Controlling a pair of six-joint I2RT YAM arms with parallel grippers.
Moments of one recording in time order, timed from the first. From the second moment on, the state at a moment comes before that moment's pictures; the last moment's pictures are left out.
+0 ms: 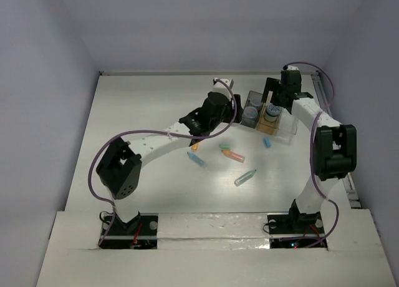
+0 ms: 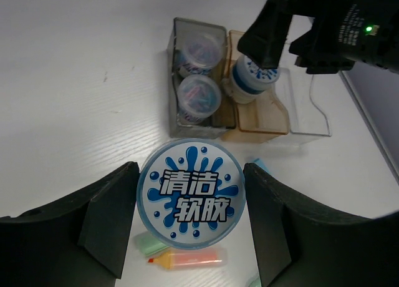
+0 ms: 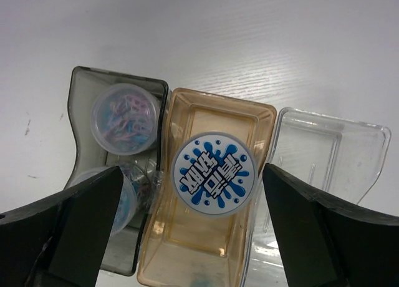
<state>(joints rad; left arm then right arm) -0.85 1.71 1.32 0.04 -0.25 -0.47 0.08 1.80 1.36 -0.25 0.16 0.24</state>
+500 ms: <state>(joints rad) -0.92 2.09 1.76 0.02 -0.19 -0.43 0.05 1.35 1.07 -0.15 0.23 0.37</state>
